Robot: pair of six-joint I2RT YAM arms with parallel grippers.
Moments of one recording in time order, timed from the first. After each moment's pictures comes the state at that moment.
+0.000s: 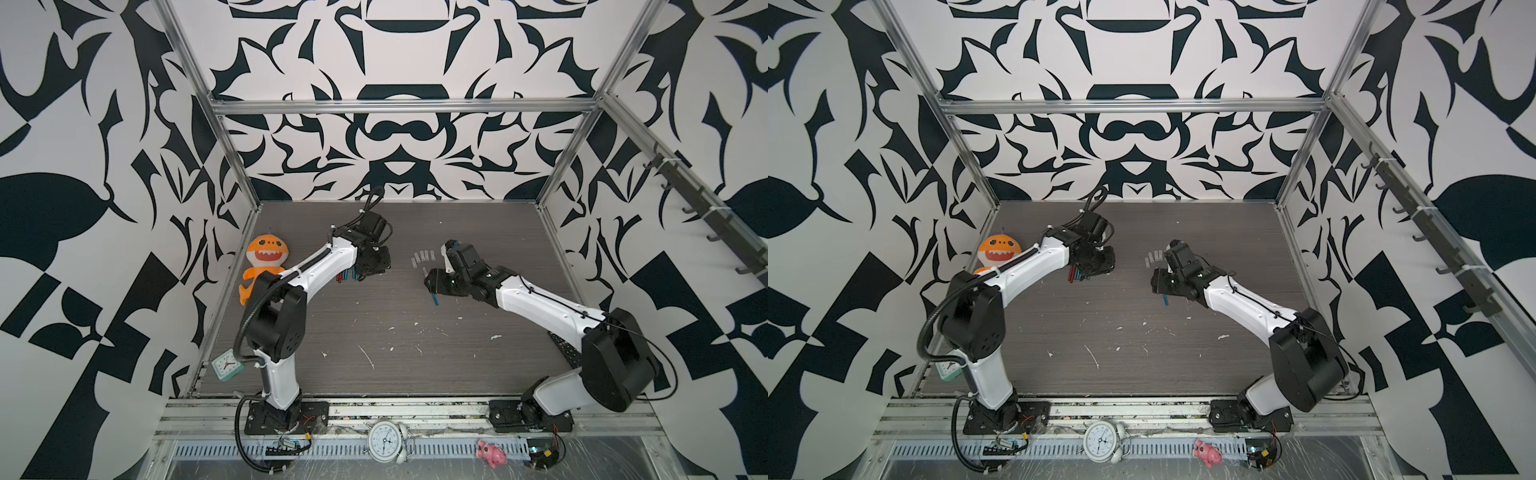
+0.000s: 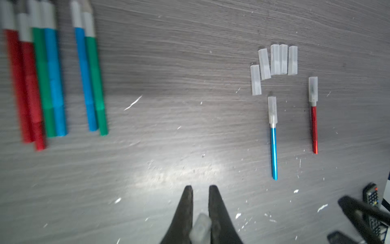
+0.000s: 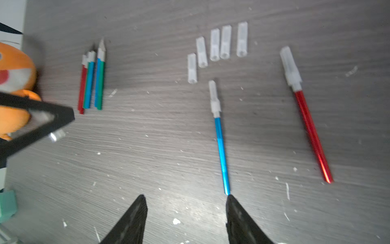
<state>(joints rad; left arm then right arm) -0.56 1.92 1.54 -0.76 0.13 -0.61 0.56 1.45 0.93 -0.39 -0.06 0.60</state>
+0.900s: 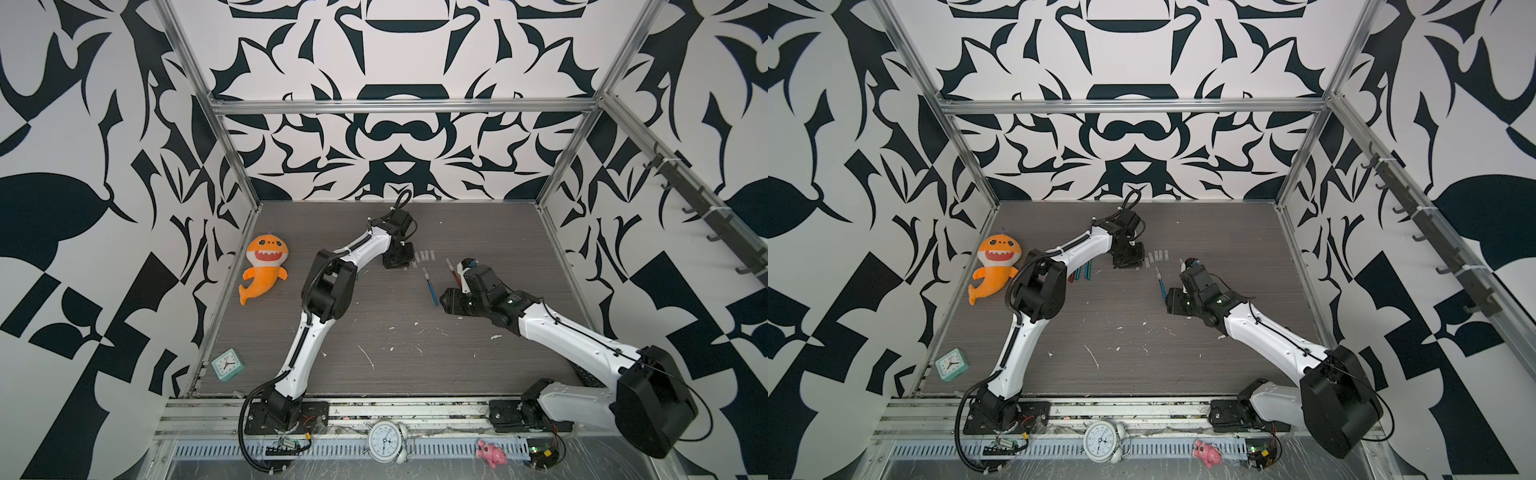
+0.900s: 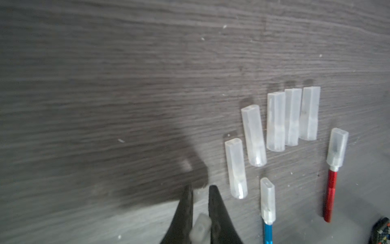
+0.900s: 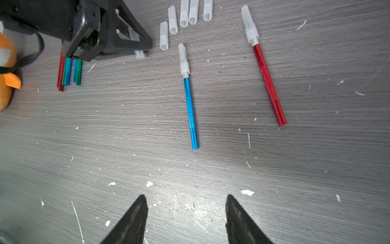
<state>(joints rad) -0.60 2.41 2.05 -0.84 0.22 -0.61 0.56 1.23 0.72 -0.39 -0.04 0.60</state>
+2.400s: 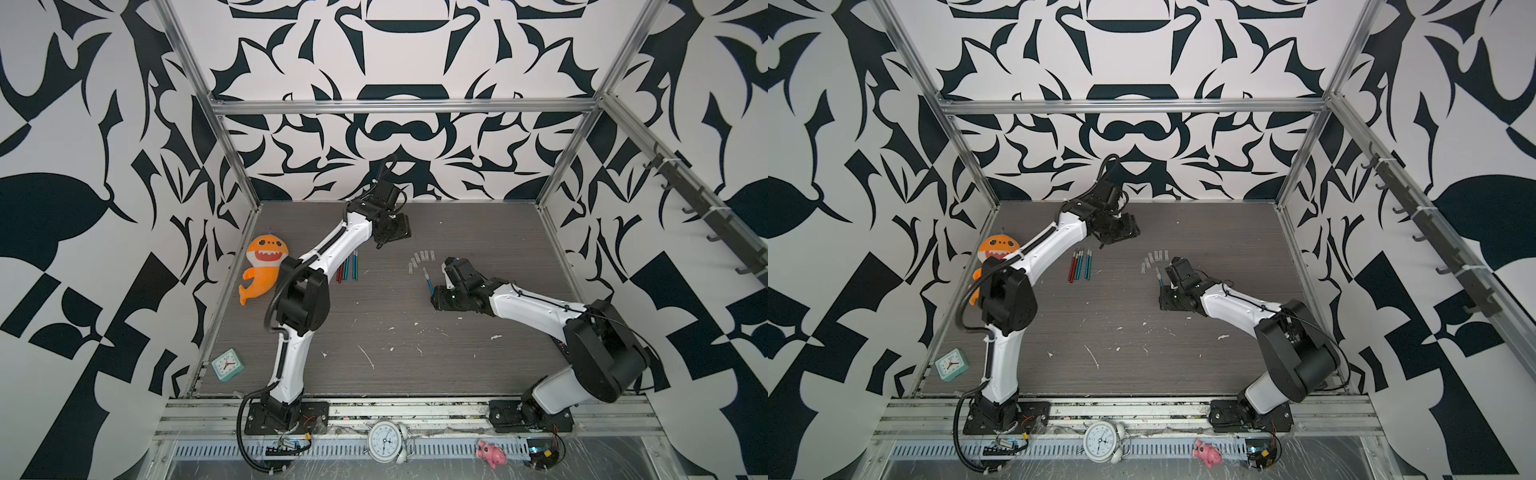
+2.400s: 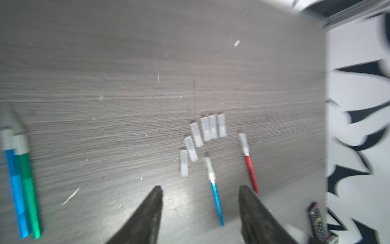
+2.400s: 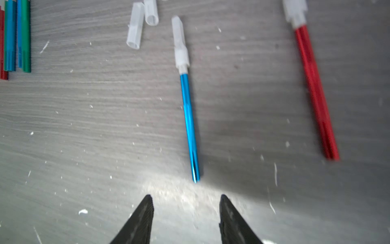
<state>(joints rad) -0.55 2.04 1.94 -0.78 0.18 -0.61 0.55 1.57 0.86 -0.32 -0.06 0.54</state>
